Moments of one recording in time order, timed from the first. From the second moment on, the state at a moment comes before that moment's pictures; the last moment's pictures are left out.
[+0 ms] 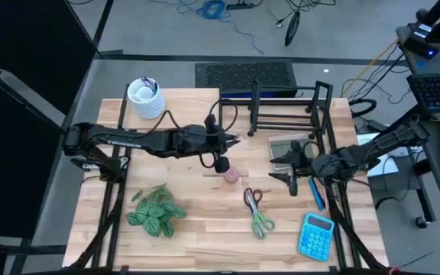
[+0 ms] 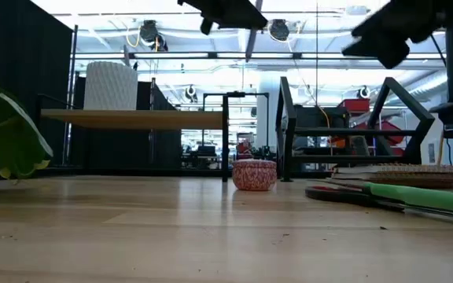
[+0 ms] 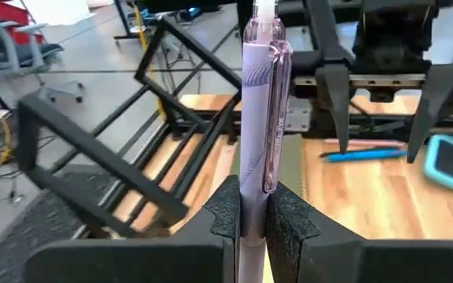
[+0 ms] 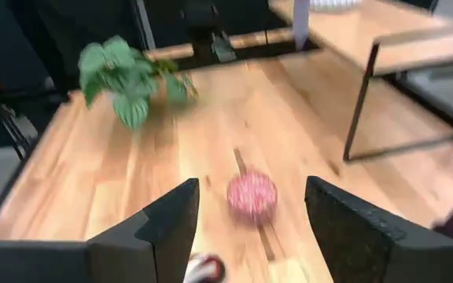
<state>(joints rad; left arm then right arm) 0.00 1.53 1.23 0.00 -0.27 0.09 0.36 0.78 0.50 -0.18 0.47 0.36</state>
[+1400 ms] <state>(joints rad) 0.24 0.68 0.73 0.00 -1.04 0.09 0.36 1.23 0.50 -0.10 0.53 0.56</state>
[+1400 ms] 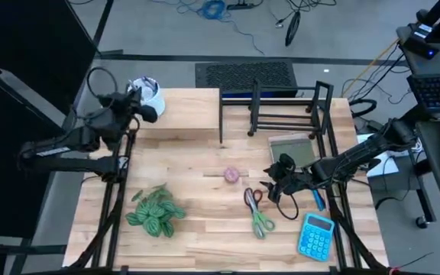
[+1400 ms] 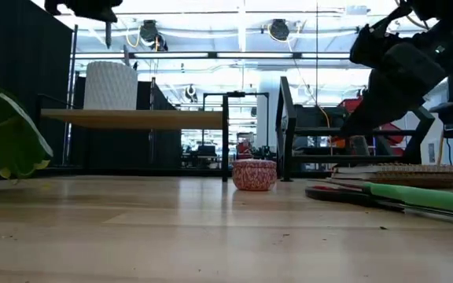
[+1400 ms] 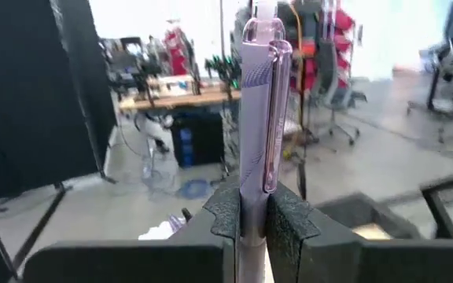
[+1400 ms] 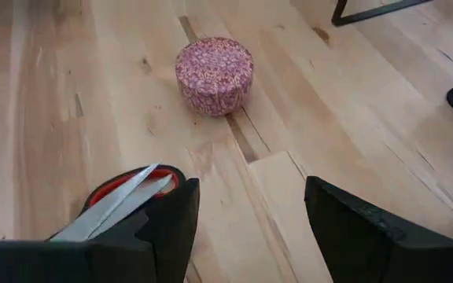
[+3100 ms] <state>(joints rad) 0.33 0.79 0.84 -0.08 -0.34 0.03 0.36 1.06 0.50 -0.38 0.28 0.74</state>
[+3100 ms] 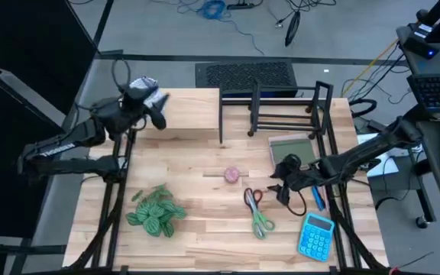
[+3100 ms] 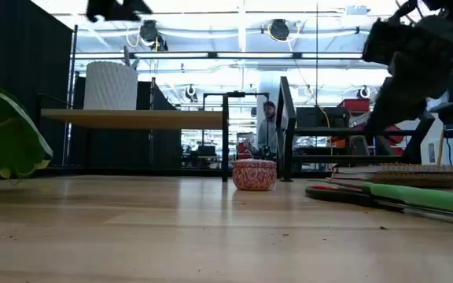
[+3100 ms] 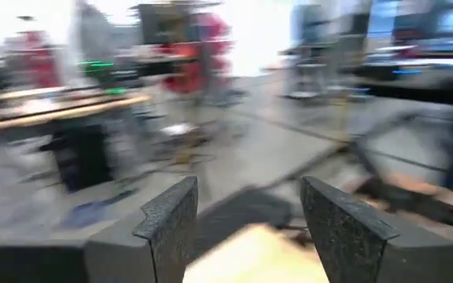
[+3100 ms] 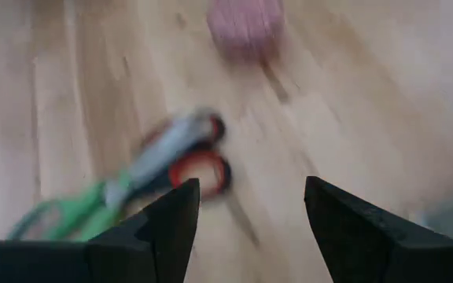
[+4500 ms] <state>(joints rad) 0.10 1.14 0.84 0.05 -0.23 -0.01 0.26 1.10 0.59 -0.98 -0.03 1.14</state>
